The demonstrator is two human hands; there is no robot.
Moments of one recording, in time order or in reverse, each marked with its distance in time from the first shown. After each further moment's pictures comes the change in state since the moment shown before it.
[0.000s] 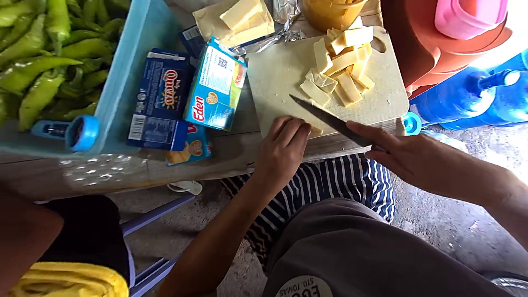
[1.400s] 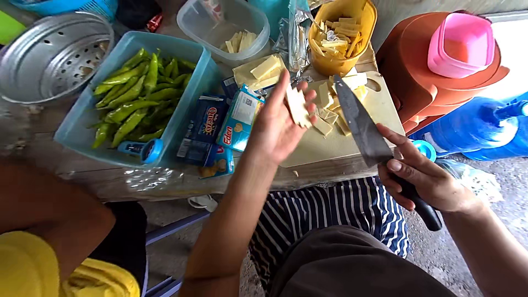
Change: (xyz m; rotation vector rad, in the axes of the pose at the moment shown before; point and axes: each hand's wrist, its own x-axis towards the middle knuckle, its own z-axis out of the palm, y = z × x) left_hand 0.113 0.009 -0.051 -1.444 0.021 -1.085; right_hand -0.008 0.032 0.021 1.349 0.028 0.014
